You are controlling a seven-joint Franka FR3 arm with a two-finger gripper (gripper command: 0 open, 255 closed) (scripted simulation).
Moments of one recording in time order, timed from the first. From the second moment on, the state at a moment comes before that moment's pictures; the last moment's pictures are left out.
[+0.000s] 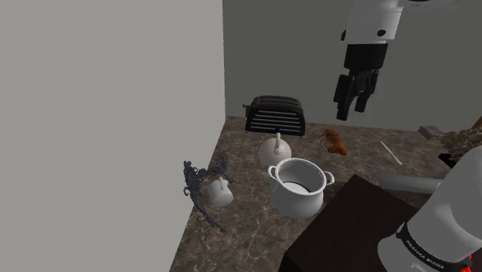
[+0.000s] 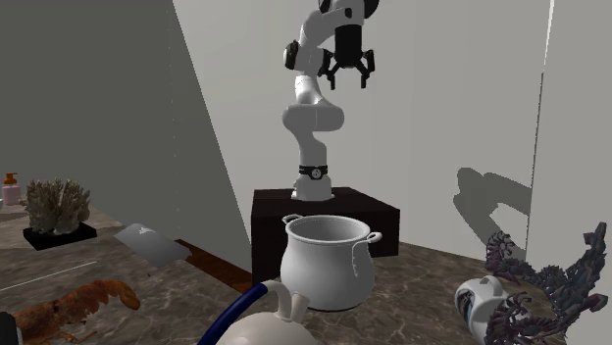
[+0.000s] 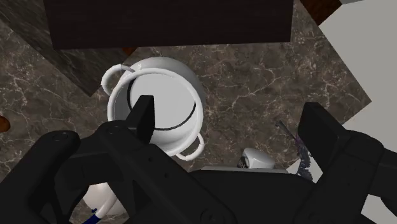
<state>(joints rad) 0.00 -0.76 0.05 -2.43 0.12 1.51 0.10</state>
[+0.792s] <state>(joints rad) -0.07 -0.42 0.05 -2.40 0.13 1.80 0.19</state>
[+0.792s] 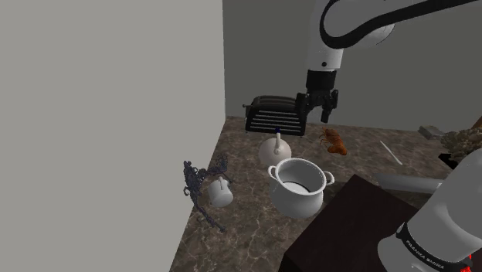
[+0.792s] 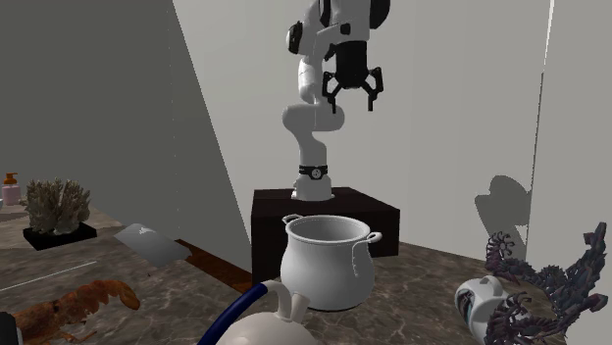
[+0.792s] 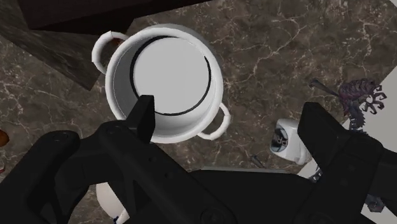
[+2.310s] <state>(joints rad) -0.19 0.41 -0.03 -1.92 0.16 2.14 0.38</state>
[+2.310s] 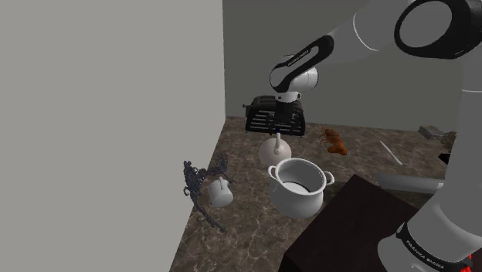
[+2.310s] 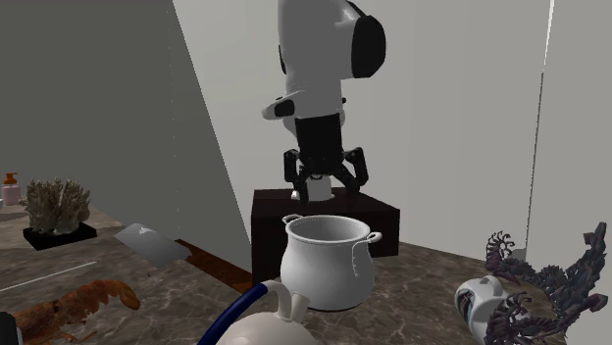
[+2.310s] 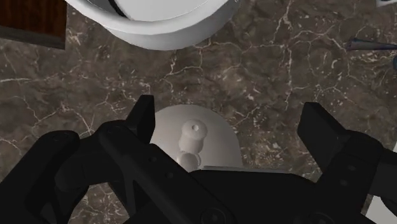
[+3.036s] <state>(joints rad) -0.26 0.78 -0.07 -1.56 0.21 2.13 0.44</state>
